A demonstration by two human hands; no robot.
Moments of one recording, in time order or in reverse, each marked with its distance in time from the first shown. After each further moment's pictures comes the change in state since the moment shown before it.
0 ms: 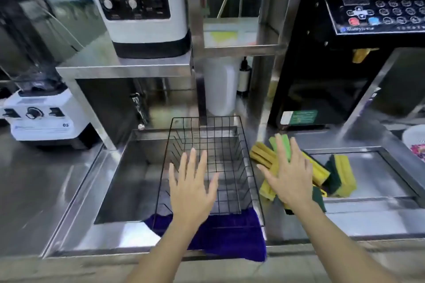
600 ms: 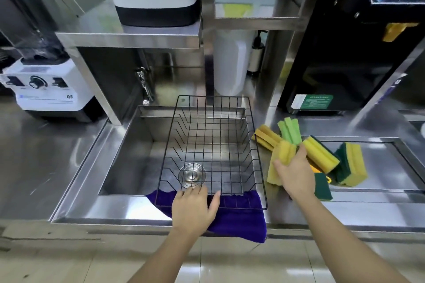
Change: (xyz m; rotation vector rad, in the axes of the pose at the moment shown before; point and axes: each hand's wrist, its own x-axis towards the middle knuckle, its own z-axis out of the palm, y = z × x) left_hand -0.067 -0.011 0.029 0.134 -0.124 -0.014; right_hand -0.005 0.005 0.019 0.423 -0.202 0.433
